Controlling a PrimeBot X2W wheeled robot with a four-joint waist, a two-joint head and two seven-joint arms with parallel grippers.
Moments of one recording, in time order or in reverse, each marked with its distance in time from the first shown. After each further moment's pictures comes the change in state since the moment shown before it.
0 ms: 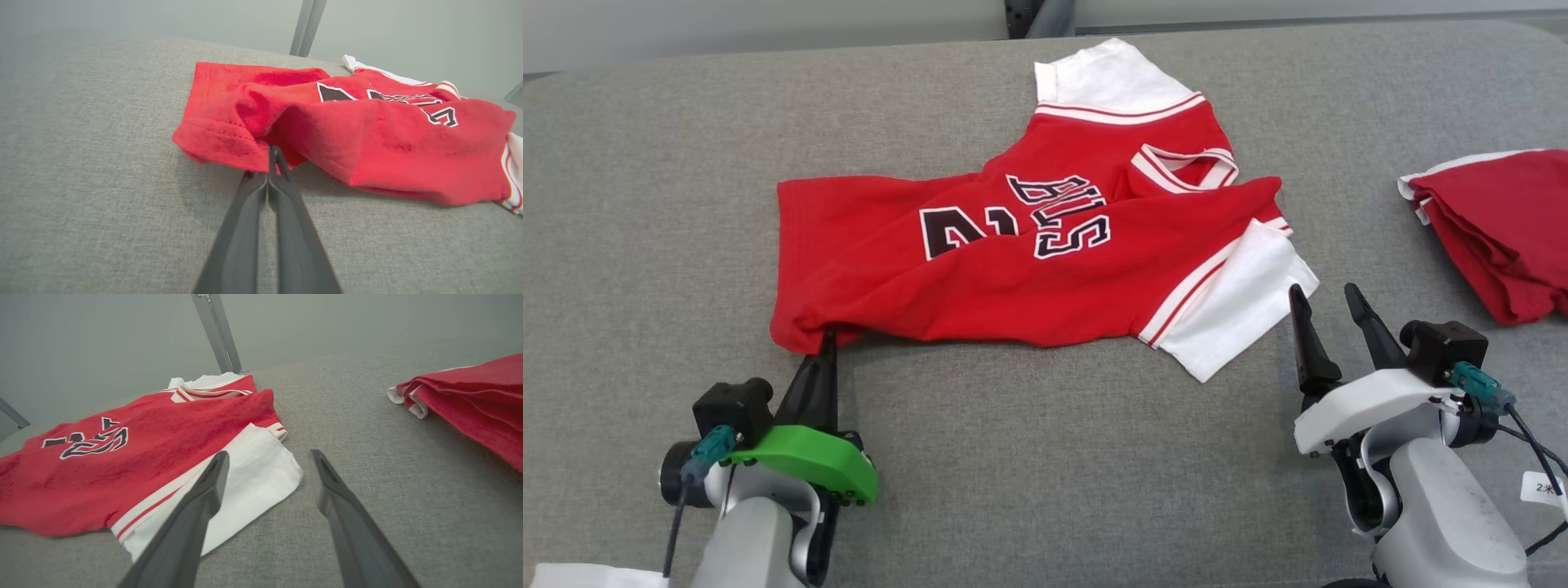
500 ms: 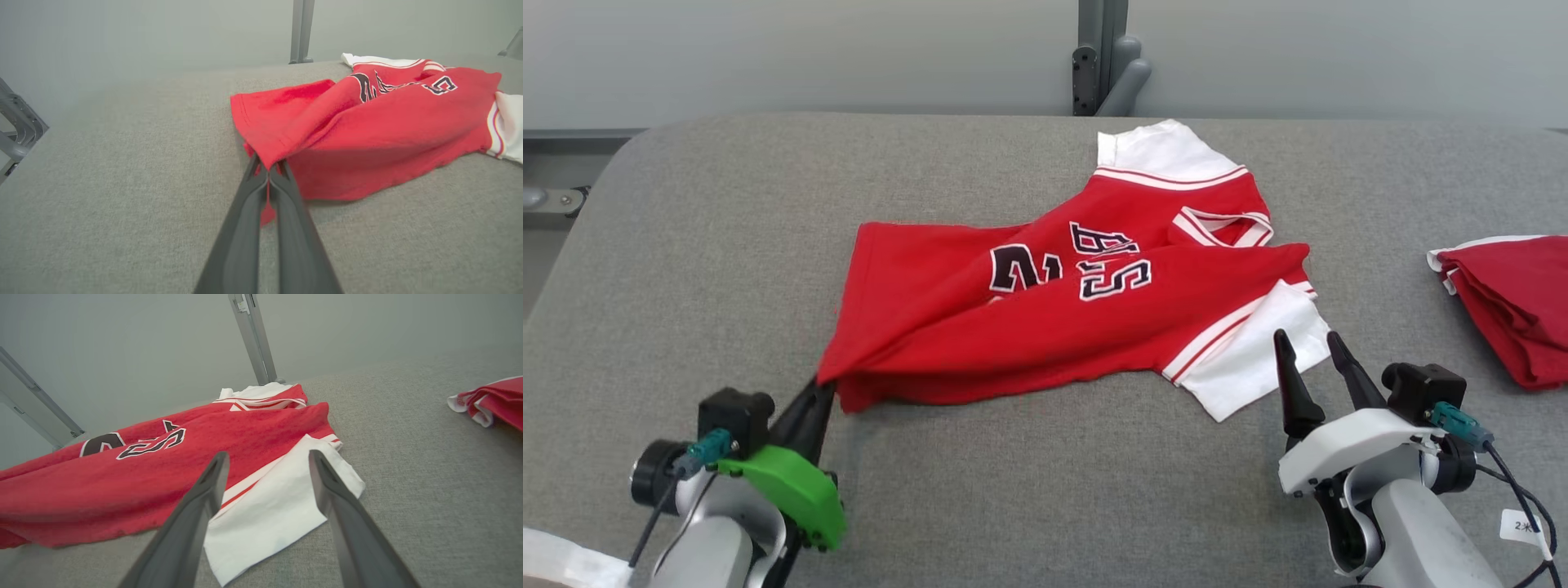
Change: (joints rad) left arm -0.011 0.255 -0.273 -0.072 -0.110 -0.008 0.096; right arm 0.062 0.052 -0.011 0.029 0.018 0.000 0.000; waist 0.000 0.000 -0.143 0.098
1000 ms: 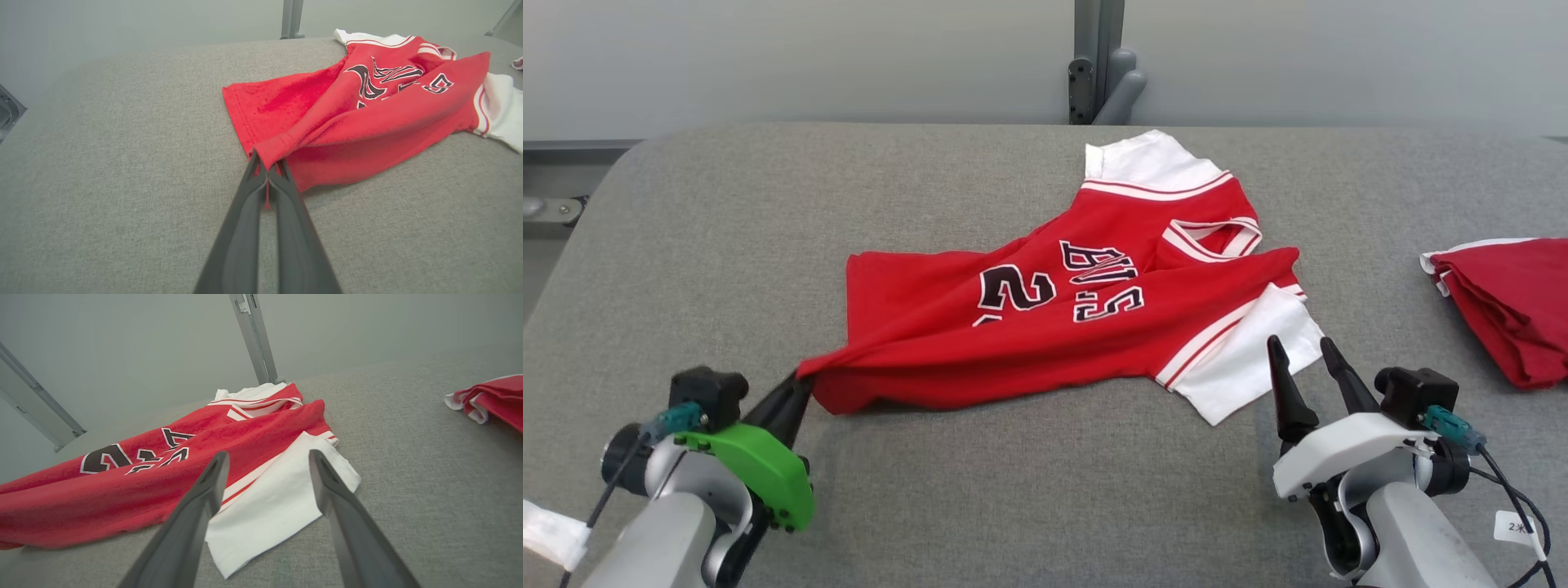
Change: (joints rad) left arm -0.009 0.127 -0.177 -0.012 -0.220 -0.001 0.075; right arm 0.023 0.004 0.001 0.004 0.000 0.000 0.000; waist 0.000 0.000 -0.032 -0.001
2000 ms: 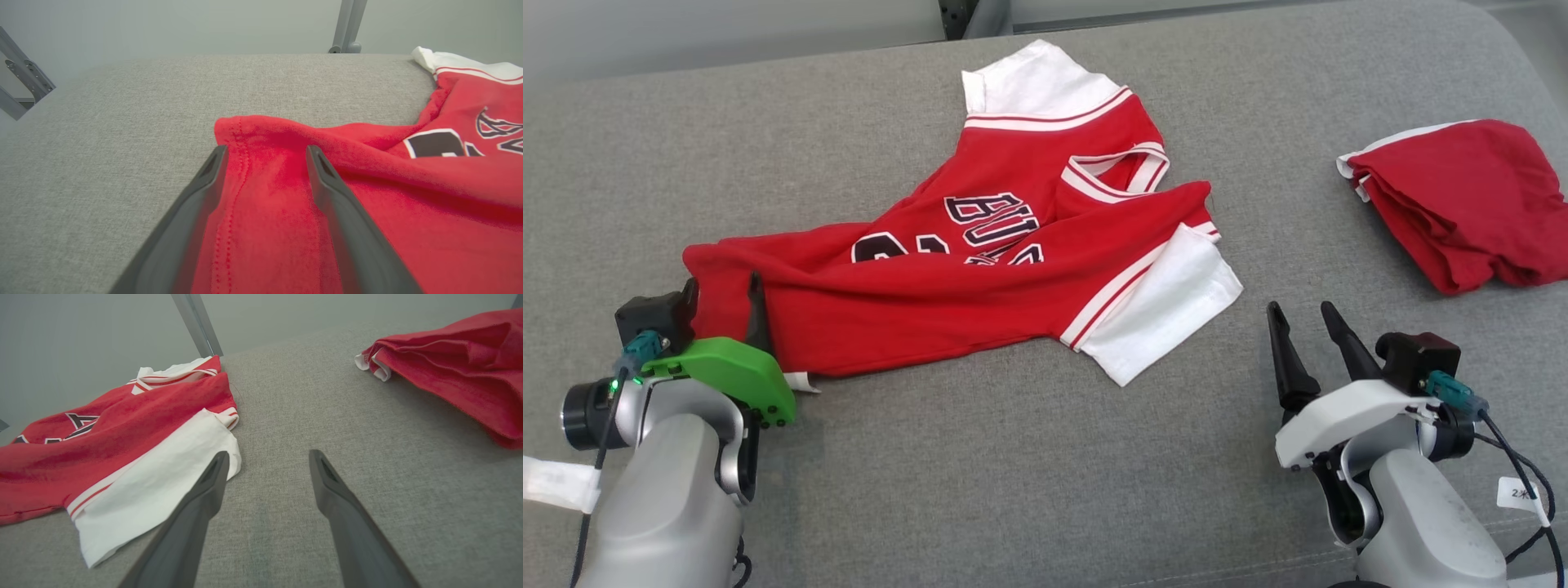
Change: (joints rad) left arm -0.298 -0.171 0.197 0.425 0.113 0.189 -0.171; right arm -0.091 -0.033 0.042 0.019 0.005 0.000 0.000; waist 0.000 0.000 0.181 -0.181
